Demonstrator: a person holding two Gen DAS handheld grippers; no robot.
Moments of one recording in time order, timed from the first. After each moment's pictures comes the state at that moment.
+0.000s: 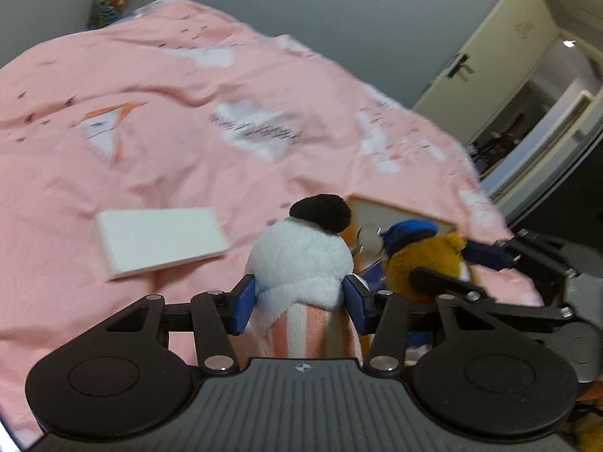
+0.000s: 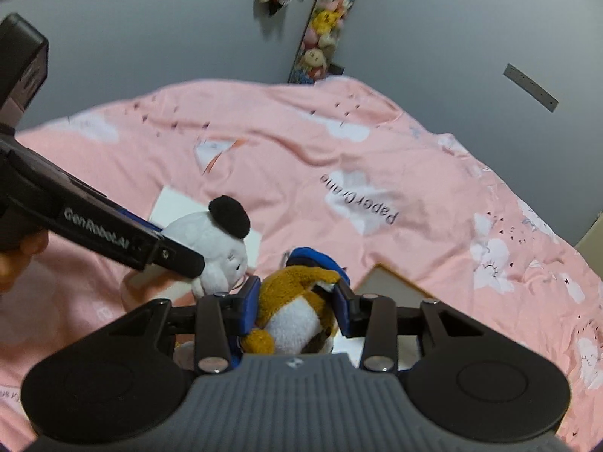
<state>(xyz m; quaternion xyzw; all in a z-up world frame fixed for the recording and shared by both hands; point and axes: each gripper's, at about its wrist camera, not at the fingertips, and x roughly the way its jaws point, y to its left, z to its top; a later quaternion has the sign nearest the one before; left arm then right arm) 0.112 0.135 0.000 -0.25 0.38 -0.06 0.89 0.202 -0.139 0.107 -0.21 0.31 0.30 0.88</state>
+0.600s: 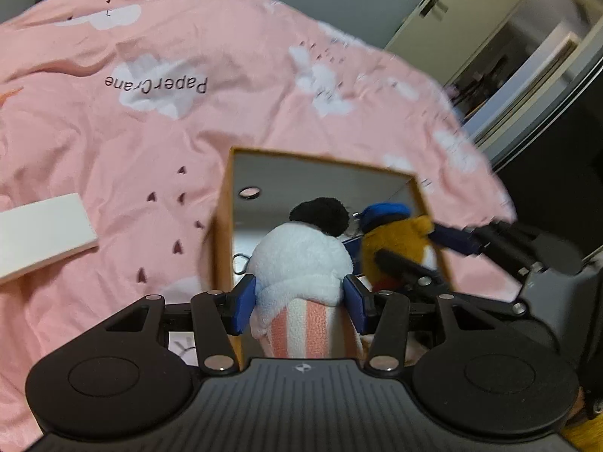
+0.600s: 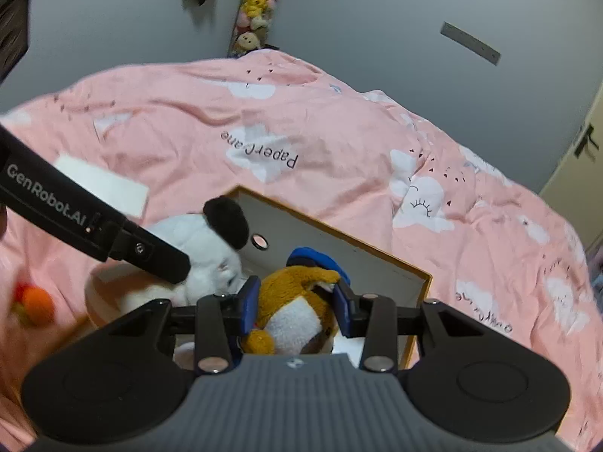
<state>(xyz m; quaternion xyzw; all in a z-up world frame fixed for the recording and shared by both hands) 0.207 0.014 -0.034 -0.19 0.46 -0.10 0.86 0.251 -0.235 0.052 -0.22 0.33 0.22 0.89</state>
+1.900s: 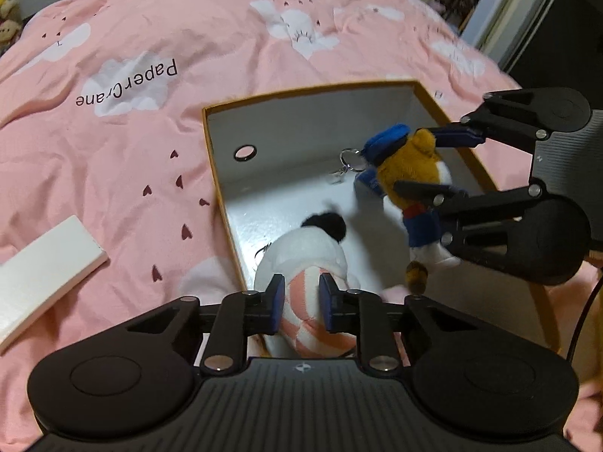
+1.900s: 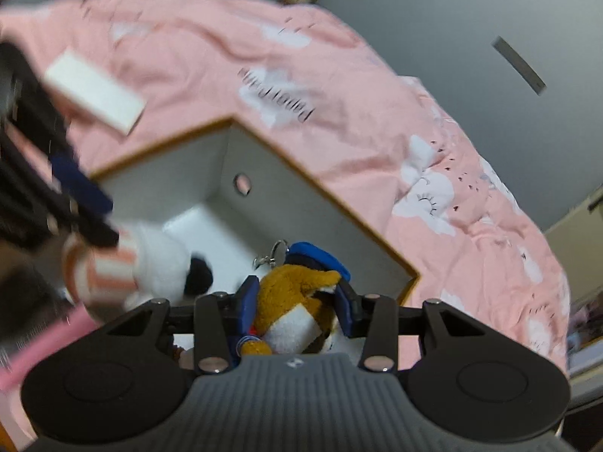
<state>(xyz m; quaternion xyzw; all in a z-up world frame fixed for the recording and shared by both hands) 0.201 -0.019 -0.050 -0.03 0.51 -0.13 0.85 0.269 -0.244 0.024 -0.34 0.36 0.26 0.83</state>
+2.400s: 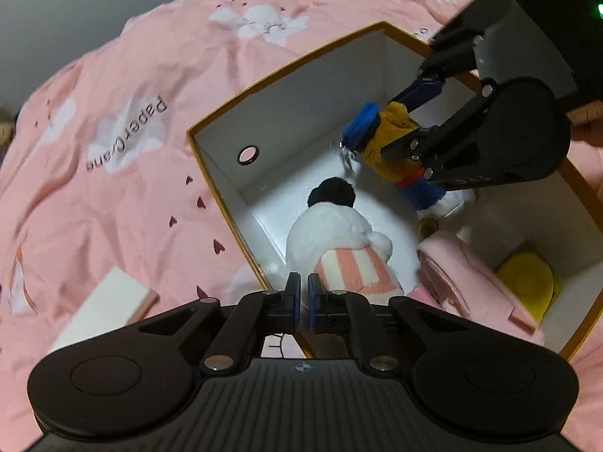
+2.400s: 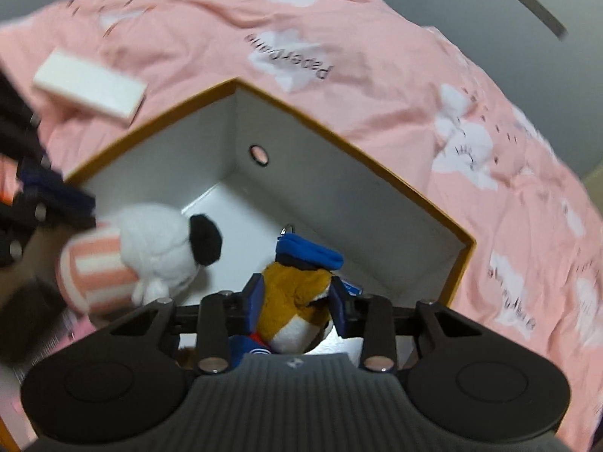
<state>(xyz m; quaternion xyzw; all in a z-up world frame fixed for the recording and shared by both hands) 0.184 -0.050 -0.056 0.16 0.49 -0.13 0.84 0.295 -0.240 0.005 -0.30 0.43 0.26 0.81</state>
